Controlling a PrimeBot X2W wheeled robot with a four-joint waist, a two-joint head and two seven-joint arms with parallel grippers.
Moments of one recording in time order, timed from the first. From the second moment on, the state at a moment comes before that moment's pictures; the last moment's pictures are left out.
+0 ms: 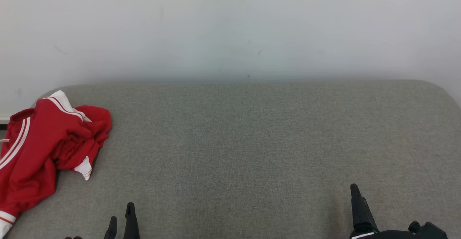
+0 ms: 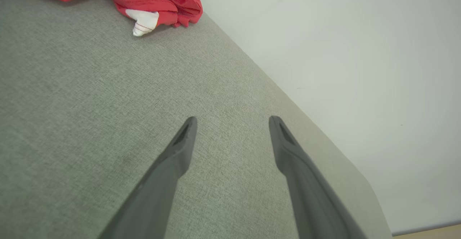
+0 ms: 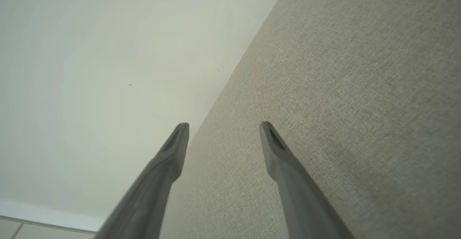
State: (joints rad) left arm 0.03 0.04 -0.04 0.22 -0.85 -0.01 -0.10; right arm 0.04 -0.02 -0.08 0.22 1.02 0.12 -0.09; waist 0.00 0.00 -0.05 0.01
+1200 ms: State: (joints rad) left arm 0.05 0.09 -0.13 0.22 -0.35 0.05 -0.18; right arm 0.08 -0.03 -0.08 0.25 0.51 0.13 -0.18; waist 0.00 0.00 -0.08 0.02
